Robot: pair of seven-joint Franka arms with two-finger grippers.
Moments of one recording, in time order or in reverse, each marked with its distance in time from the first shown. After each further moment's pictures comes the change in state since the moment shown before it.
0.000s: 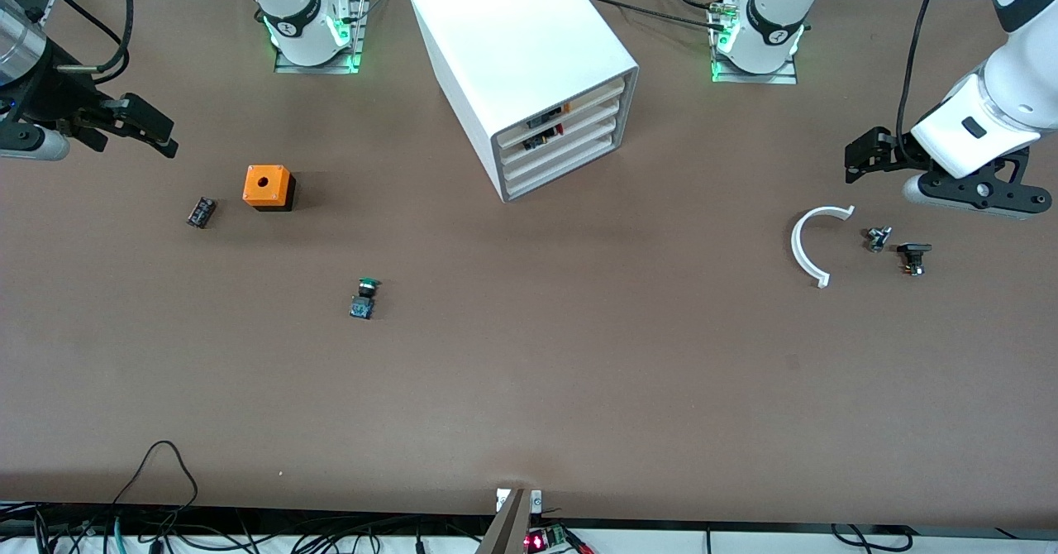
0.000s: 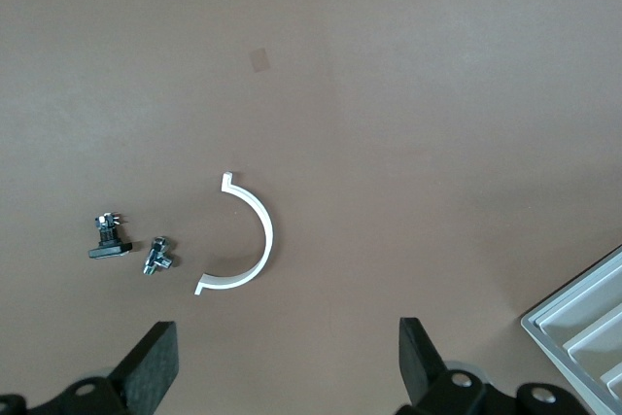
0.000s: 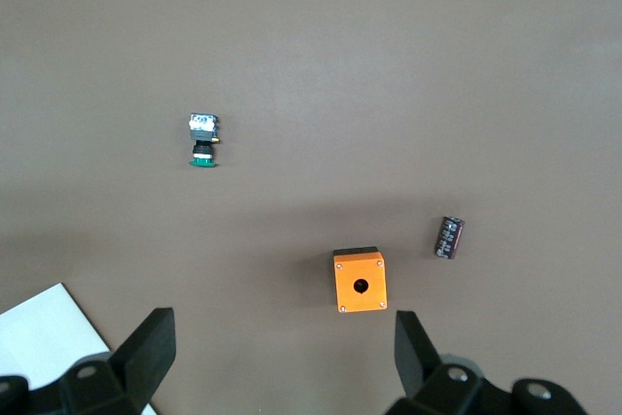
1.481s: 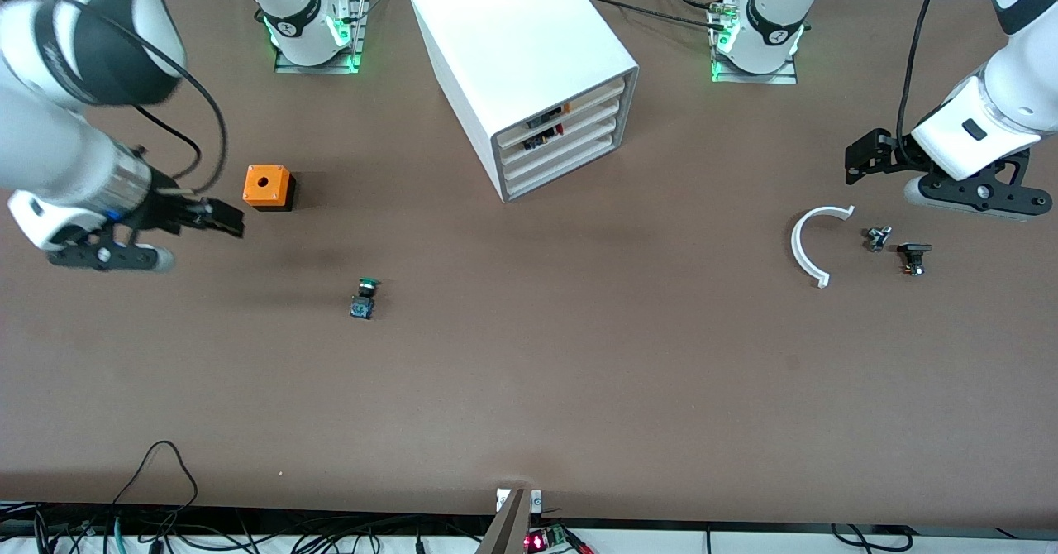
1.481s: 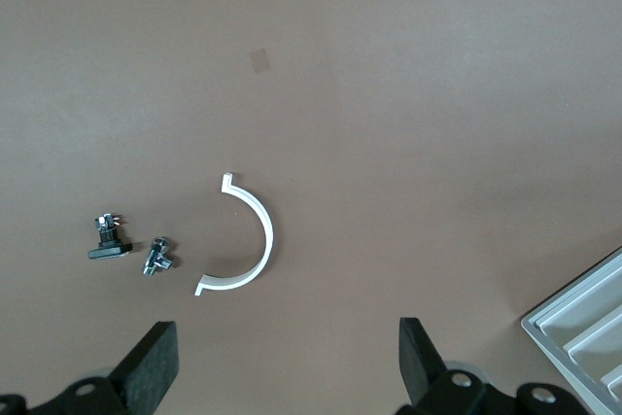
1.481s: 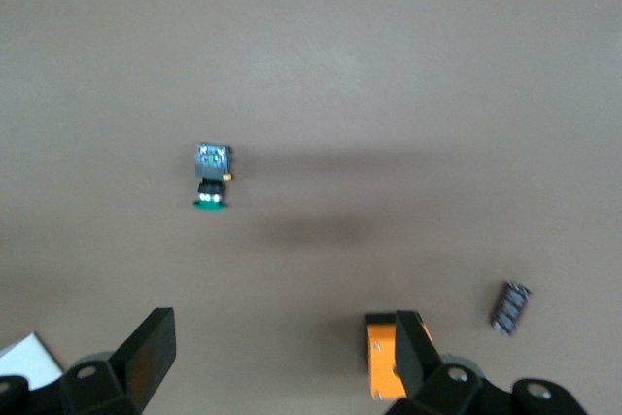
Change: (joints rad) left arm 0.000 0.008 0.001 0.006 0.000 0.000 0.000; right arm 0.052 0.304 0.006 0.050 0.004 0.199 -0.001
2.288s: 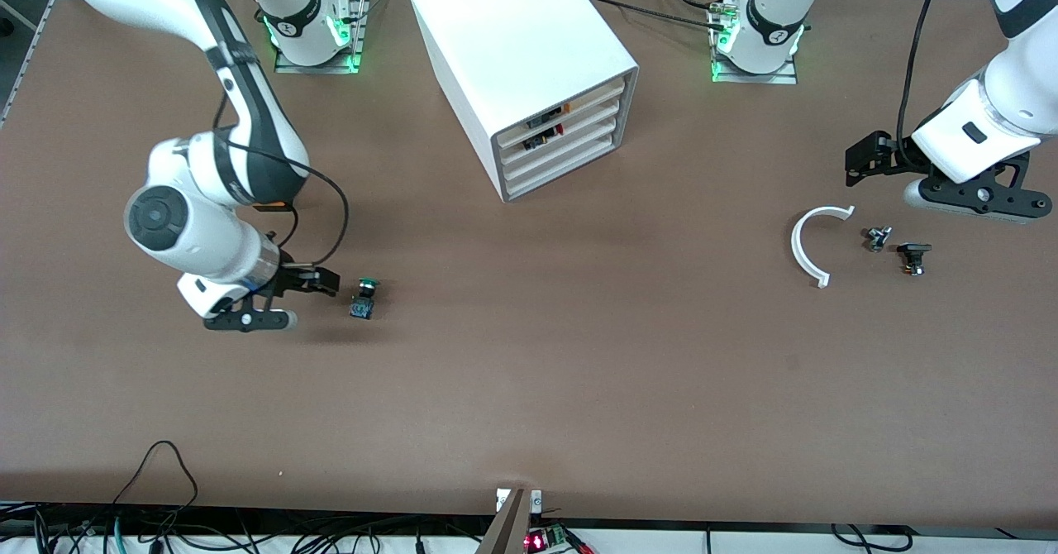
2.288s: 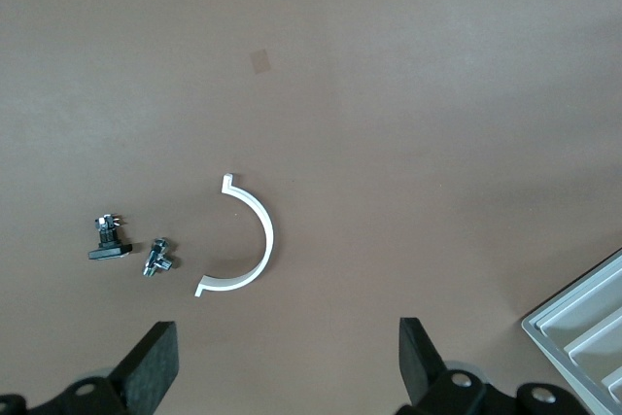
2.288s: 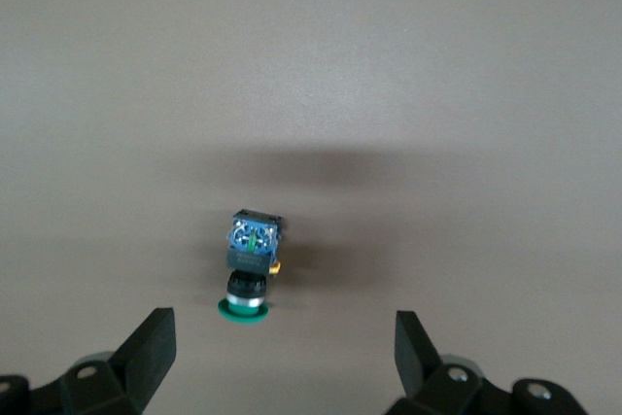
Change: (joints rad) left arm 0.000 0.004 0.001 0.005 0.000 0.000 0.000; right arm 0.090 0.255 0.002 -0.081 0.020 0.375 0.023
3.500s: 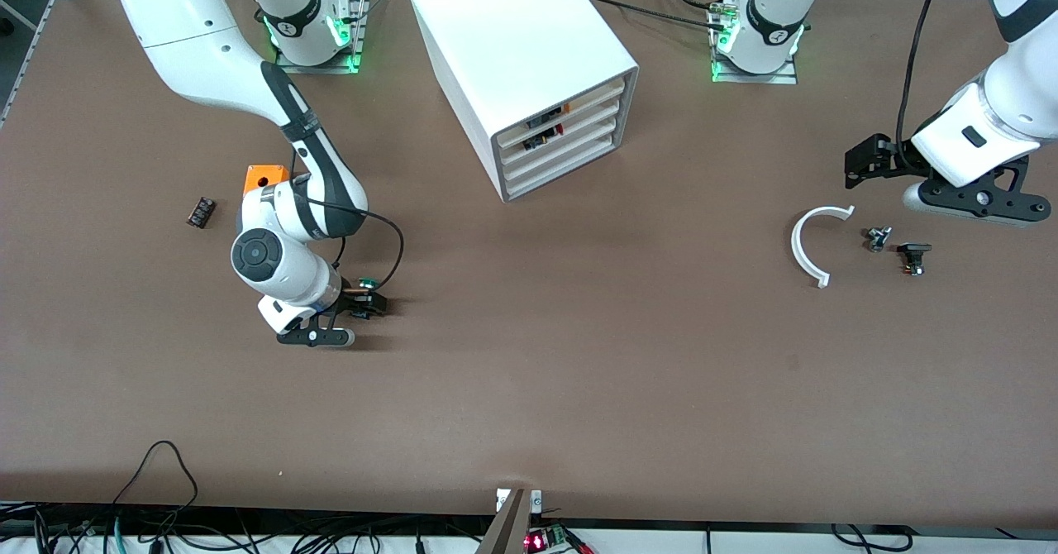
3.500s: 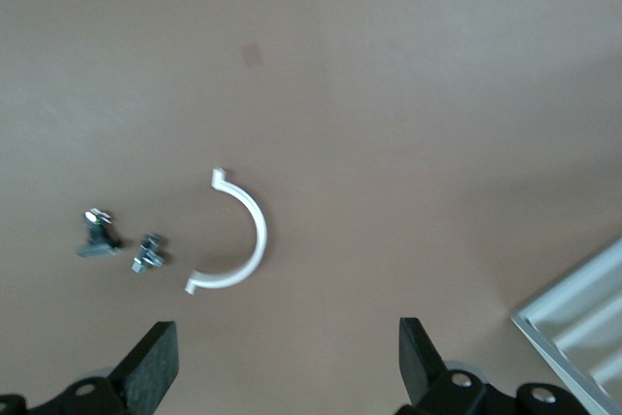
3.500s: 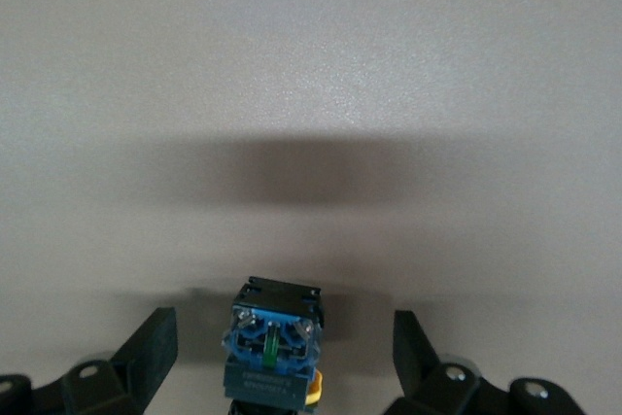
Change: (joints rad) left arm 0.000 0.011 0.001 0.009 -0.037 -0.047 0.000; right arm 0.052 0.206 -0.002 -0.006 0.001 0.234 0.072
